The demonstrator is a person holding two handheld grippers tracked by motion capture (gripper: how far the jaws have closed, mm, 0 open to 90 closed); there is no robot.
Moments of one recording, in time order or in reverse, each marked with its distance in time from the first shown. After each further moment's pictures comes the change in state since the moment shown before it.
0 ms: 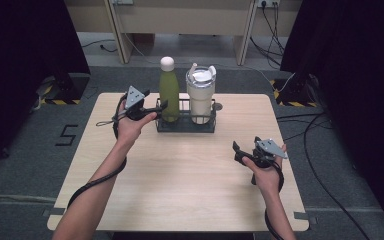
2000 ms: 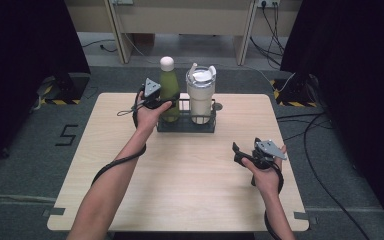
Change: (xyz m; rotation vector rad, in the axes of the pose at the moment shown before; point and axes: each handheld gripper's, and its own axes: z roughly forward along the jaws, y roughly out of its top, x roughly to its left) left arm 0.001 -0.007 0.074 0.037 0.030 -0.073; right arm 0.004 -0.002 -0.002 0.009 -0.009 -0.008
